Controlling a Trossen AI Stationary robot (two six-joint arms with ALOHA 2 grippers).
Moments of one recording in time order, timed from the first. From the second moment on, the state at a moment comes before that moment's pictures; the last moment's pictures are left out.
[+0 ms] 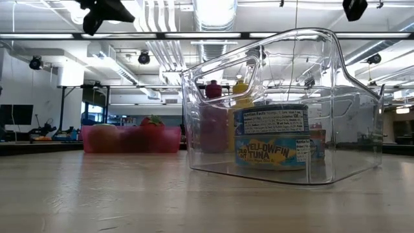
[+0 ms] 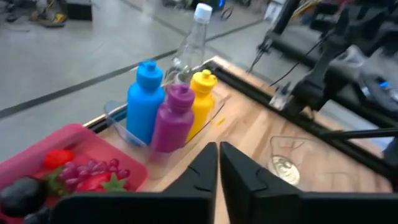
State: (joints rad) left arm 0.16 0.76 0.90 -0.51 -0.27 -0.40; right arm 0.01 0.44 0.78 -0.44 0.17 0.31
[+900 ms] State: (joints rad) left arm 0.14 0.05 0.28 -0.11 -0.16 -0.40; right arm 0.01 0.01 0.38 -0.04 0.02 0.24
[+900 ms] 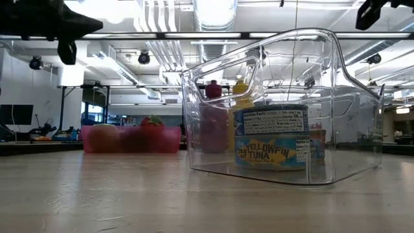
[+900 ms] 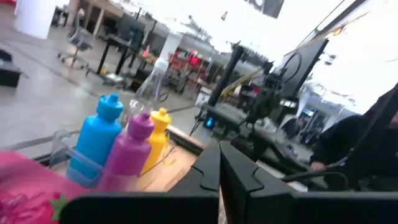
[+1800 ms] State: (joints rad) left arm 0.14 0.01 0.00 0.16 -0.11 -0.26; right arm 0.01 0.00 0.14 0.07 0.02 0.27
